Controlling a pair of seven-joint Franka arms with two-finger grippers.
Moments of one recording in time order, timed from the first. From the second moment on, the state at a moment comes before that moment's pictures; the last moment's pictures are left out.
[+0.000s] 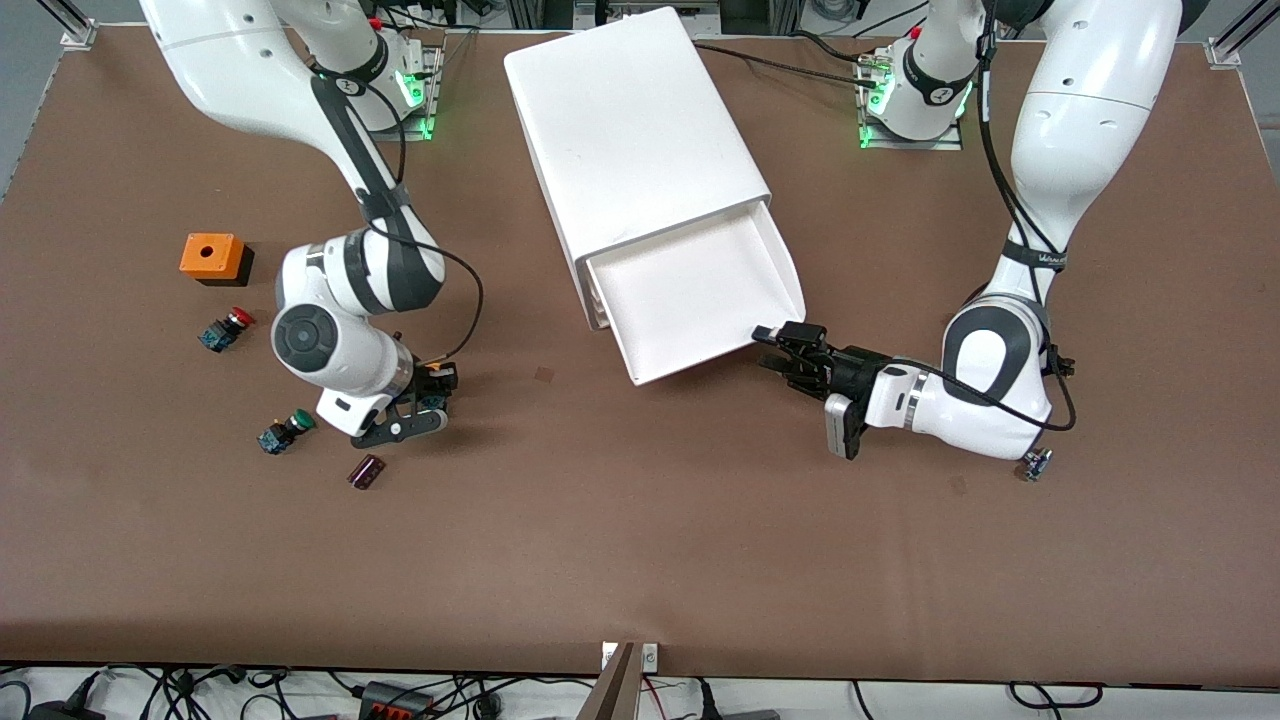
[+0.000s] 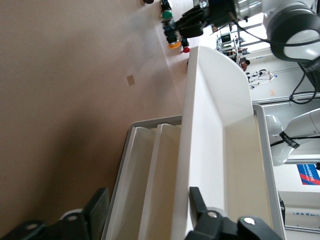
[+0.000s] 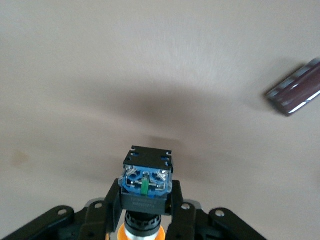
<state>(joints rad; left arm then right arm) -0.10 0.72 -0.08 -1.51 -1.04 1.64 0.85 0.33 0.53 -0.03 -1.75 0.10 2.23 -0.03</state>
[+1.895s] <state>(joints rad) -0.08 0.65 -0.07 -1.15 0.00 1.69 0.03 0.72 0.54 -0.02 -1.24 0.24 1.95 1.64</state>
